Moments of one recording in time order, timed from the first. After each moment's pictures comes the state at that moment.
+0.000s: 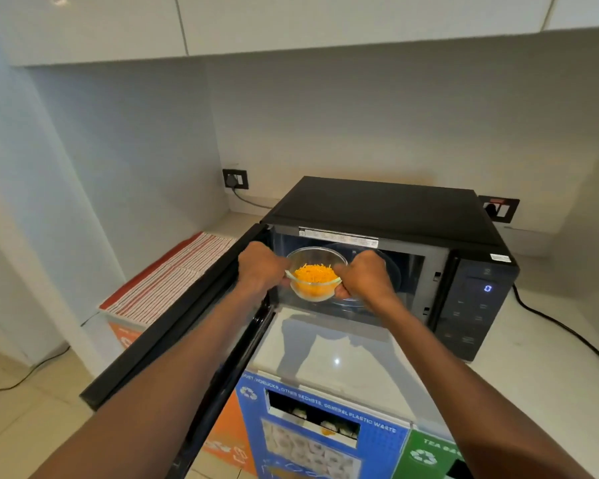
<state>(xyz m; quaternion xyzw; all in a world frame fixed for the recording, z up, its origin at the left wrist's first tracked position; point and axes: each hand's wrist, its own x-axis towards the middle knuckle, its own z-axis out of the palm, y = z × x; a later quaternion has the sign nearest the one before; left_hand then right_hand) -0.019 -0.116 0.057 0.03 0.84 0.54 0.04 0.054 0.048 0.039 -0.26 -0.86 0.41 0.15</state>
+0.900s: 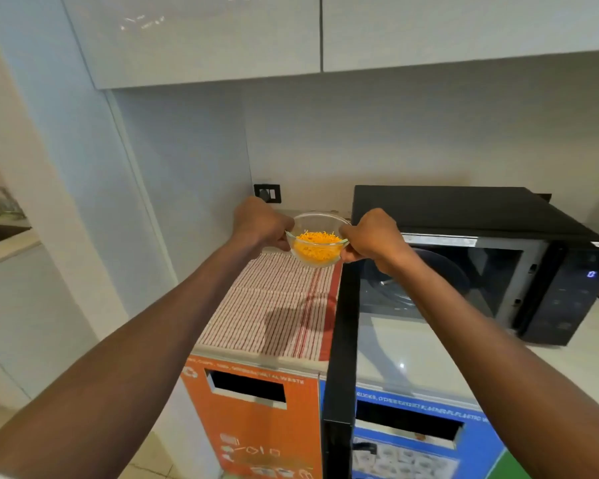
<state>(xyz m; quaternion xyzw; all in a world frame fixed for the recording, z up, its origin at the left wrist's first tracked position) -0.126 -0.324 0.155 0.13 0.86 0.50 0.01 -0.033 -0.163 0.128 -0.23 -0.83 0.45 0.21</state>
